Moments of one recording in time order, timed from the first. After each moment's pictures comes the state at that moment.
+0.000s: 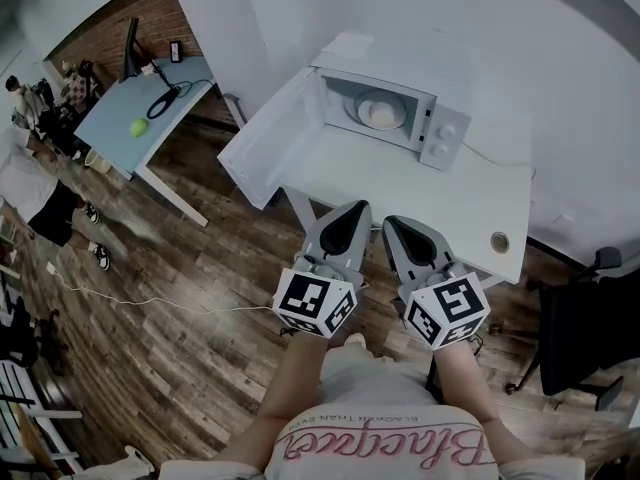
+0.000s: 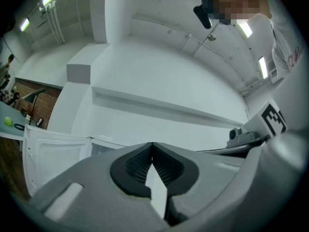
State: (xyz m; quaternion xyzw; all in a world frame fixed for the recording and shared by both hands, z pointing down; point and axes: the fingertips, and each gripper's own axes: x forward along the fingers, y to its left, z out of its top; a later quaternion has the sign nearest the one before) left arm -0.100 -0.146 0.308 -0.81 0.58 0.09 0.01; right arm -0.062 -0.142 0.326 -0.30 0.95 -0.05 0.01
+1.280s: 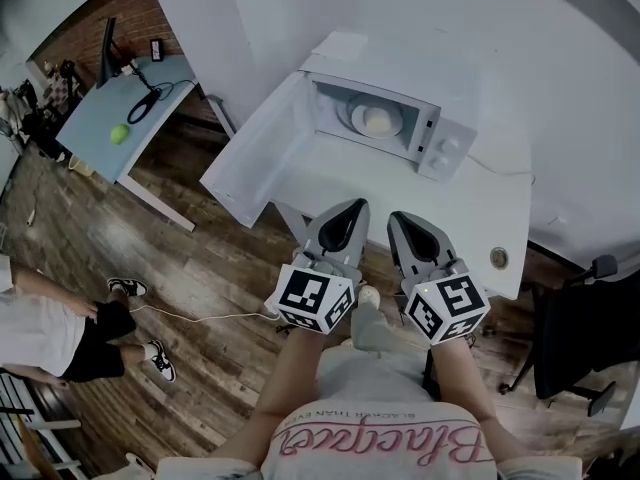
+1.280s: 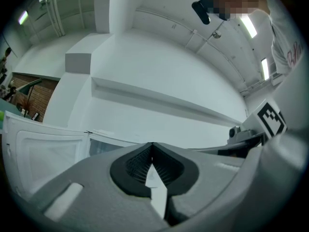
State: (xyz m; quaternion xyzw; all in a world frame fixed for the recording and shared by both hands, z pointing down) left arm -0.125 -0.222 0.328 -0.82 0.56 0.08 -0.01; right arm -0.076 -0.223 0.343 -0.34 0.94 -0.08 0.00
